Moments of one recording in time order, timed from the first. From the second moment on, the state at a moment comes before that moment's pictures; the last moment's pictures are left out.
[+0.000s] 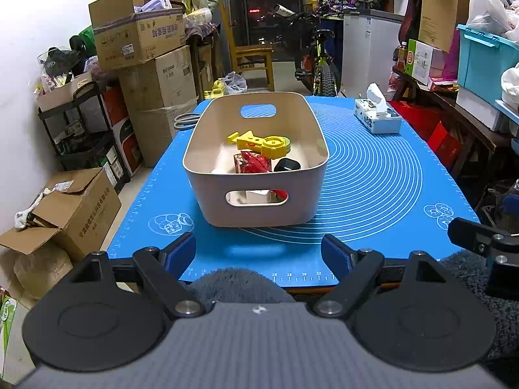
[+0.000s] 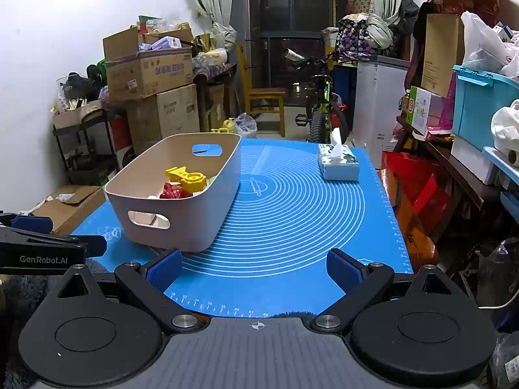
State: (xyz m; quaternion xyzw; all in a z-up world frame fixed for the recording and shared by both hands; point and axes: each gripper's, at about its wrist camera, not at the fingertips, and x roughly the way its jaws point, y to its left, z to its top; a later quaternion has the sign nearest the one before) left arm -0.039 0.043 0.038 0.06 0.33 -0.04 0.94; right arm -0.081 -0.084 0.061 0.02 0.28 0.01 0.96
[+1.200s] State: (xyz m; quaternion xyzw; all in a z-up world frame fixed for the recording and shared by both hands) left arm -0.038 0.046 0.042 0.06 0.32 -0.04 0.94; right arm -0.080 -0.081 0.059 0.02 0.29 0.01 0.96
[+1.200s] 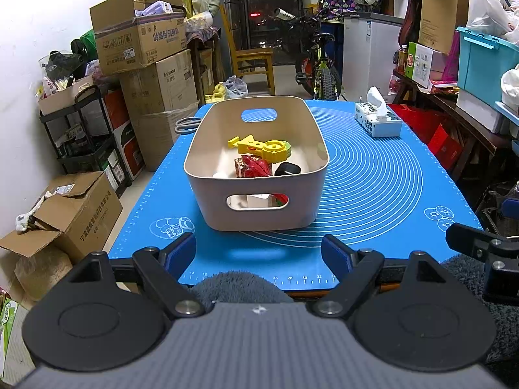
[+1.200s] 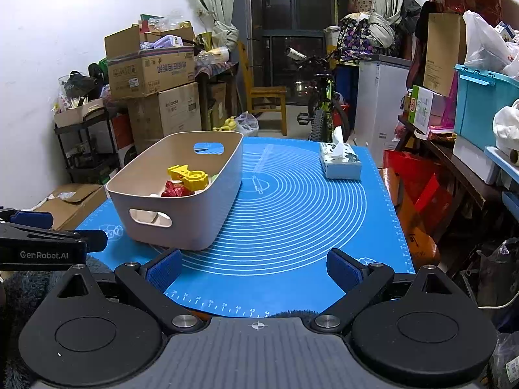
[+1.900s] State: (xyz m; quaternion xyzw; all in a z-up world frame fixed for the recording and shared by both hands) left arm -0.038 0.045 0.048 0.06 0.32 -0.04 0.94; right arm -0.080 -0.082 0.059 0.02 0.29 0.01 0.96
